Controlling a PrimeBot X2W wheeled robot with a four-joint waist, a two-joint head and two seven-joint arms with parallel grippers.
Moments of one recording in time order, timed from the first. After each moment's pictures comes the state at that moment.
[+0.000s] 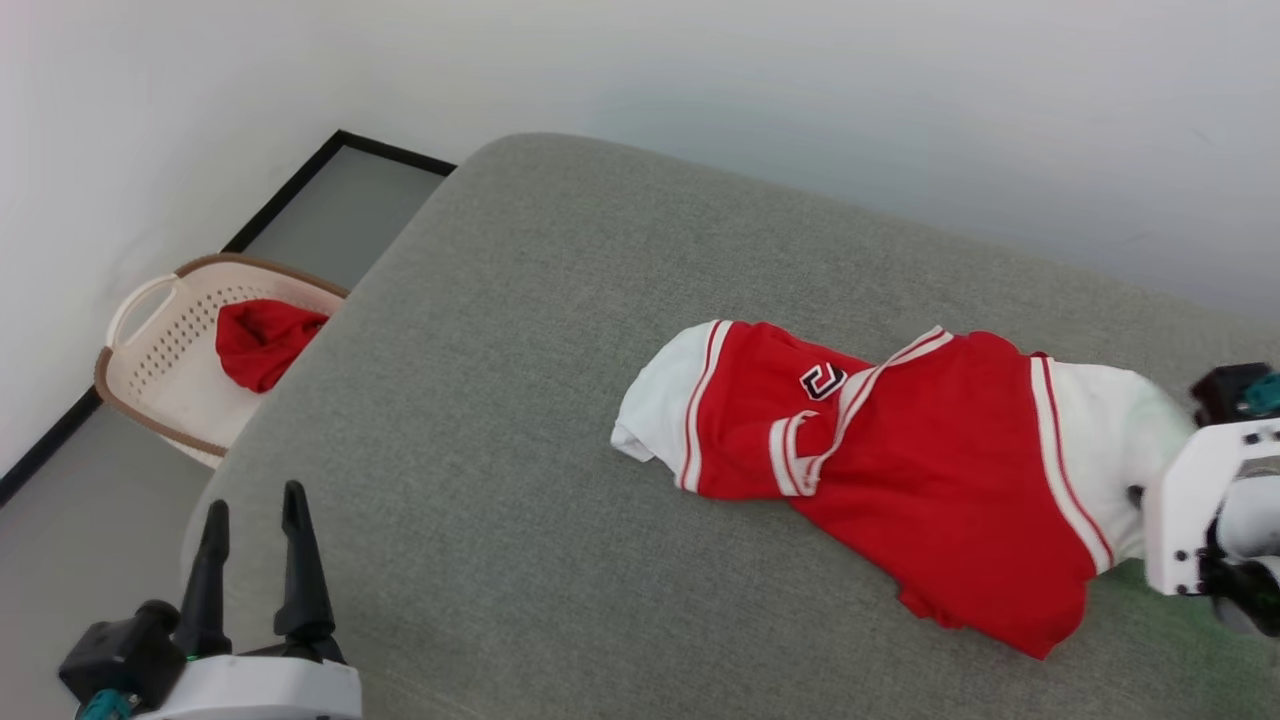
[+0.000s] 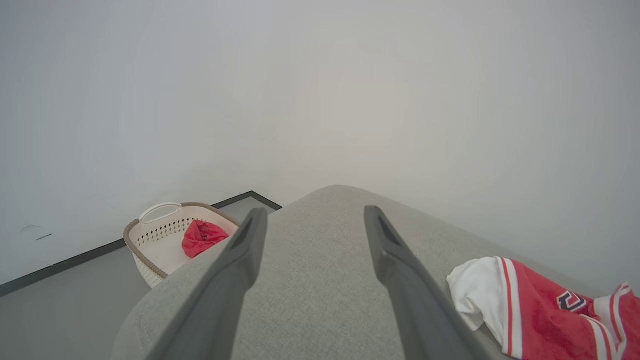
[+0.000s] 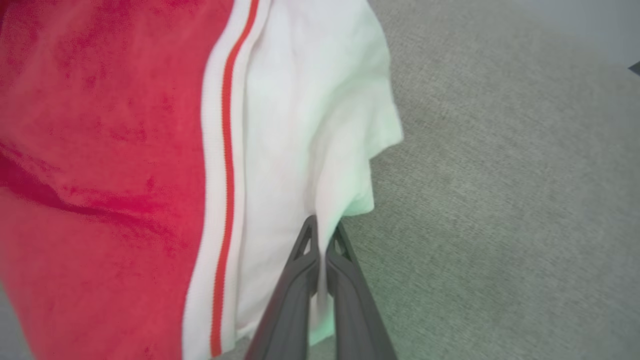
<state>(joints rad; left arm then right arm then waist) -0.03 0.05 0.21 0.12 -0.31 -0.13 -0.26 -0.52 -0.44 0.23 0.65 0.47 0.13 0.57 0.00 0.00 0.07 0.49</state>
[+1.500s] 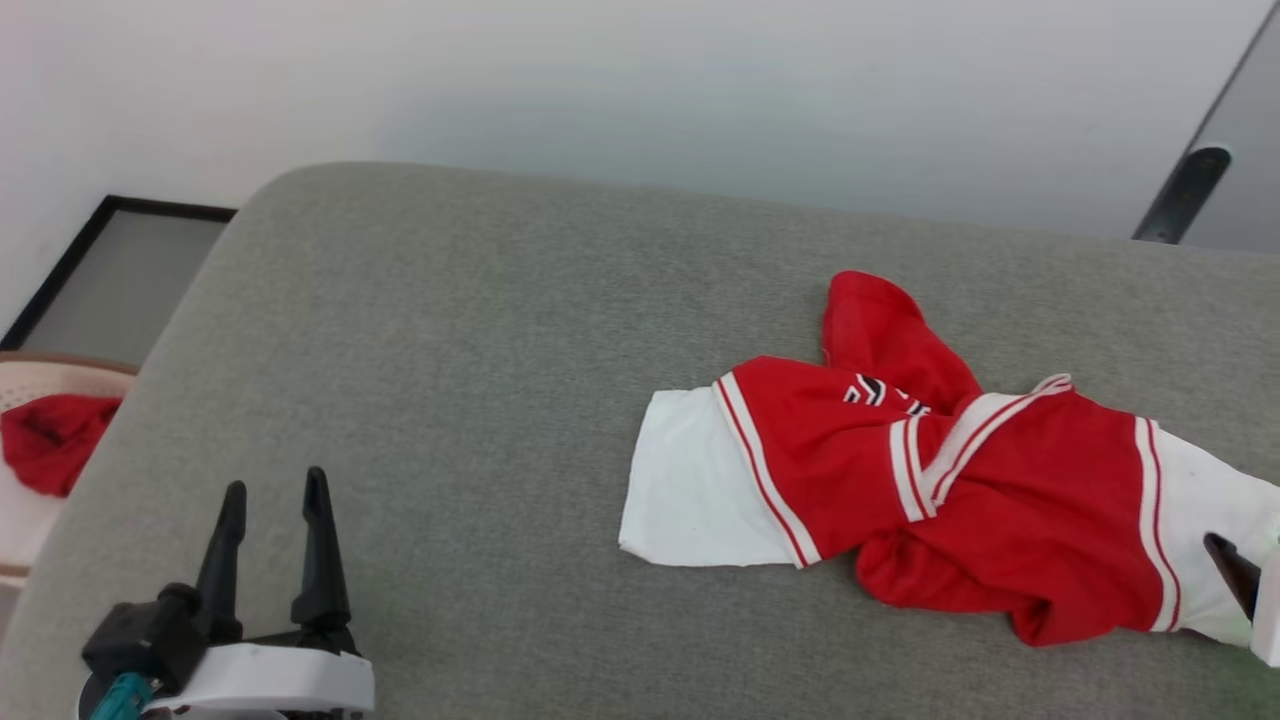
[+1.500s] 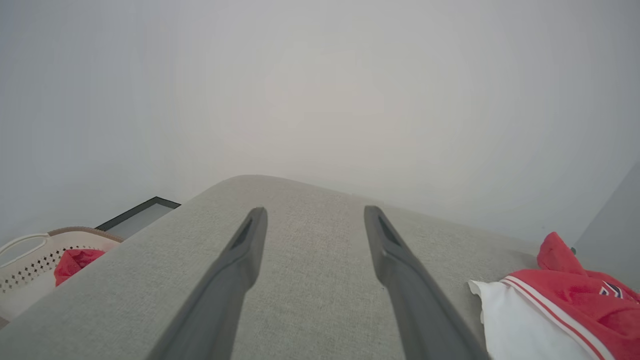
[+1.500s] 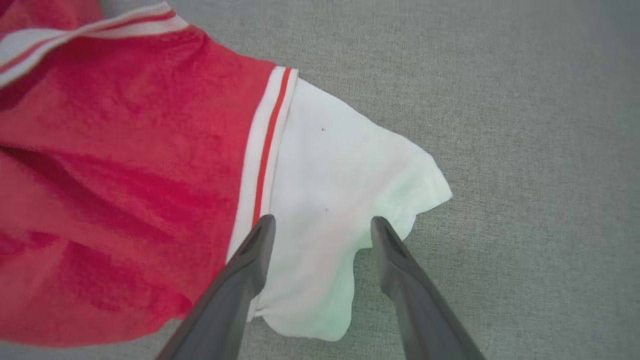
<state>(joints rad) -0.04 0.06 0.17 0.11 -0.26 -0.13 -0.26 -0.24 -0.47 -0.07 0.36 0.44 0.13 0.58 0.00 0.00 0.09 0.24</state>
